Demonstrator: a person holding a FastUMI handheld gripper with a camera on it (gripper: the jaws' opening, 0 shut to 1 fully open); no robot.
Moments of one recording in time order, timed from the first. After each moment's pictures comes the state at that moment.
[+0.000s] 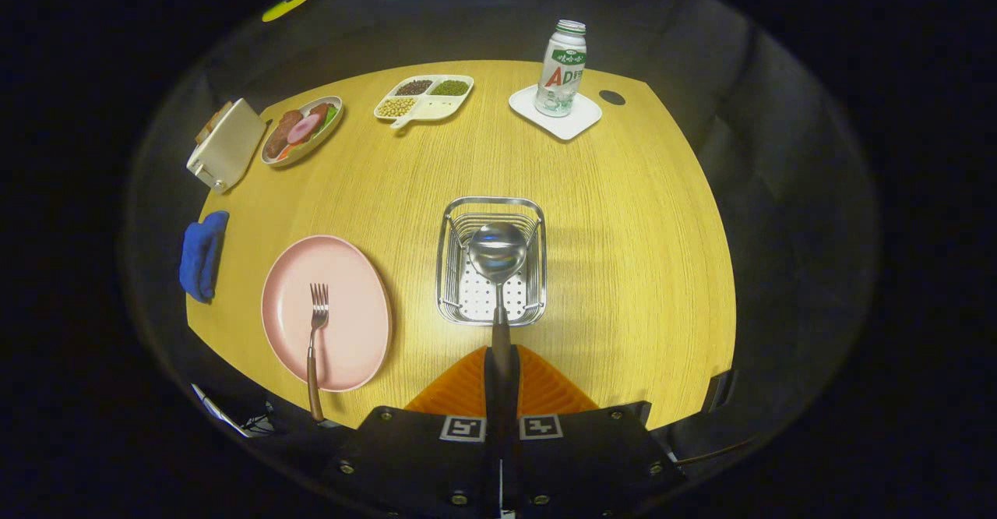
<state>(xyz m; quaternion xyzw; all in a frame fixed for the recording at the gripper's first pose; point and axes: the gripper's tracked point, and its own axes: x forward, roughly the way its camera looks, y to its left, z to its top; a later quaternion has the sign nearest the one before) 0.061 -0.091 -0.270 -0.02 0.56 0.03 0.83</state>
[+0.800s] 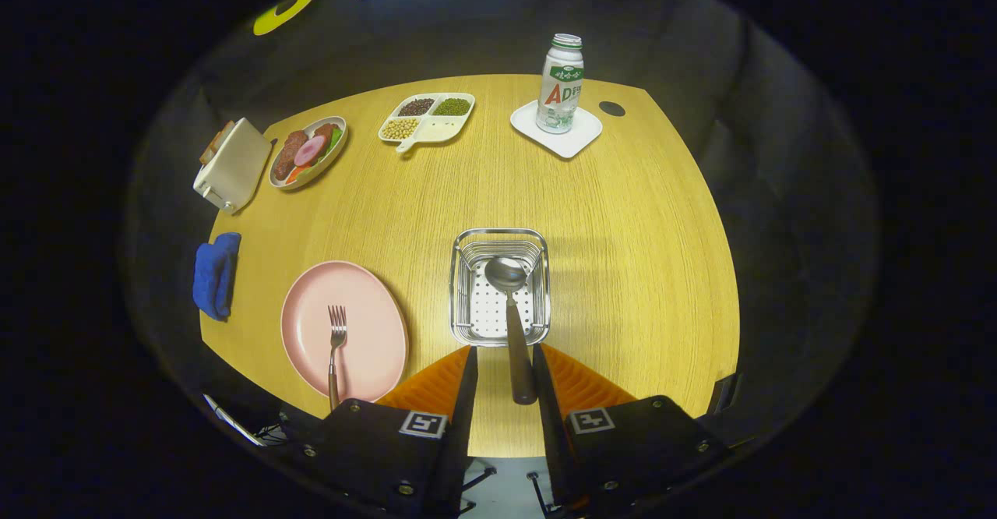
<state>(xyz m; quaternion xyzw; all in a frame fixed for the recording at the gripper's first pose) 0.071 -0.084 -0.246 0.01 0.54 0.03 0.84</state>
